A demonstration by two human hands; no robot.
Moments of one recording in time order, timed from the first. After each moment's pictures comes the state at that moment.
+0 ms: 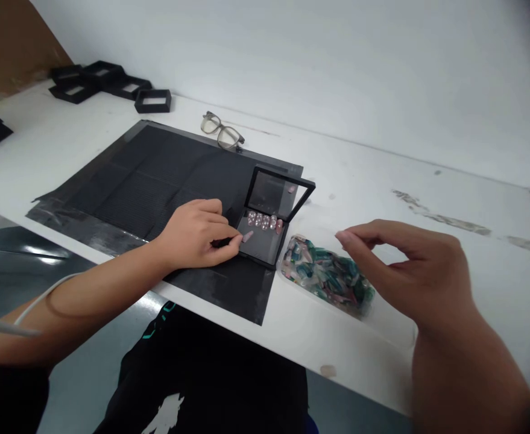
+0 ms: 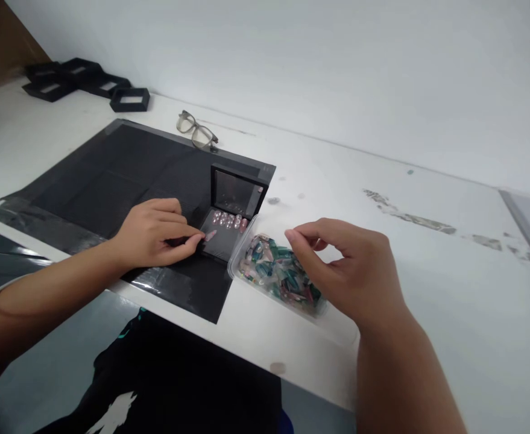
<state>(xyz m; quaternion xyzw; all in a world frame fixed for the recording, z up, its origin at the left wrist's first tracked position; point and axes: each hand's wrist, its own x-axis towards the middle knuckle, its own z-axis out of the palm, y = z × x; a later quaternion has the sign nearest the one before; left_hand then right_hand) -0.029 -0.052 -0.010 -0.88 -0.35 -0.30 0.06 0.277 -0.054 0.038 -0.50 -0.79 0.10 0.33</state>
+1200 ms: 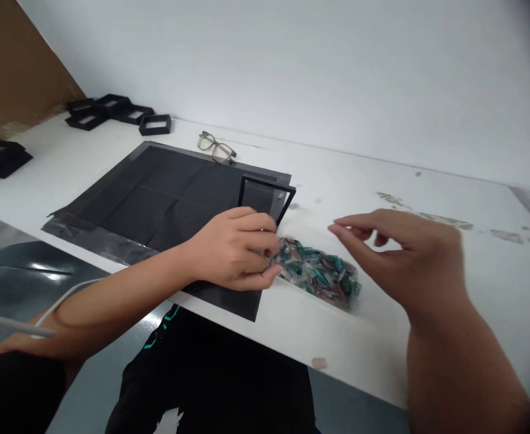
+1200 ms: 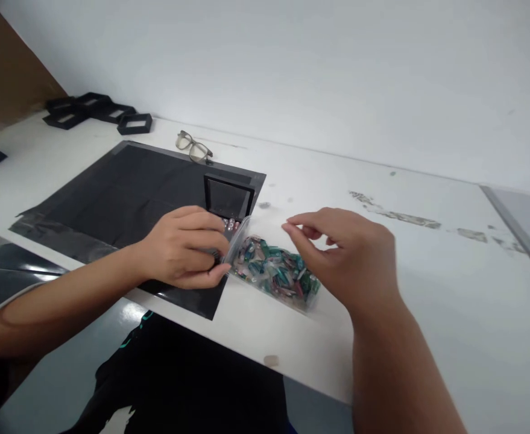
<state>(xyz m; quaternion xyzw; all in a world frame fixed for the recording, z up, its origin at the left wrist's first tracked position) 0.025 -0.052 0.027 -0.92 -0.16 -0.33 0.11 0.290 -0.047 0.035 -0.44 -0.82 -0.03 0.37</state>
